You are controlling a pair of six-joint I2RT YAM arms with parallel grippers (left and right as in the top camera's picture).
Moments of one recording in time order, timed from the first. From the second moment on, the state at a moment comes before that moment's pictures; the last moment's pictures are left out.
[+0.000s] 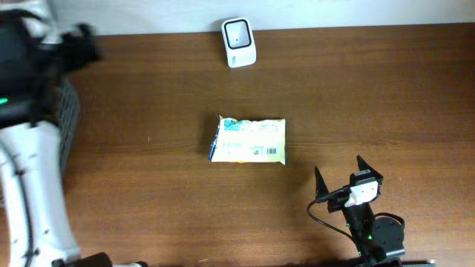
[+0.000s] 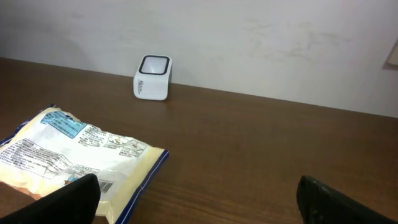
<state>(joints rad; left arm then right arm) 0.25 1.57 1.77 -0.68 0.07 -0.11 0.15 0.01 0.01 -0.07 -0.05 -0.07</state>
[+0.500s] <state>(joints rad) 0.66 1.90 1.79 -0.77 -0.15 0.21 0.15 0.01 0.01 -0.07 -0.05 -0.07</state>
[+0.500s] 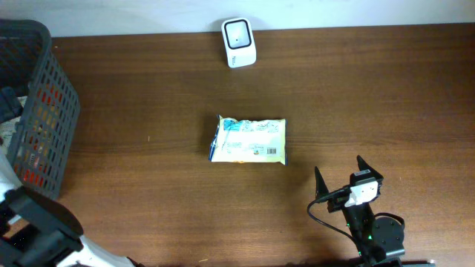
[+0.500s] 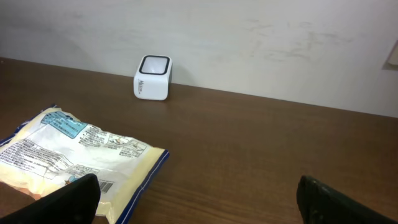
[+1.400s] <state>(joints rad) 0.69 2.23 1.82 -0.67 -0.18 0.40 0.15 0.01 0.01 -0.07 -0.05 -0.07</state>
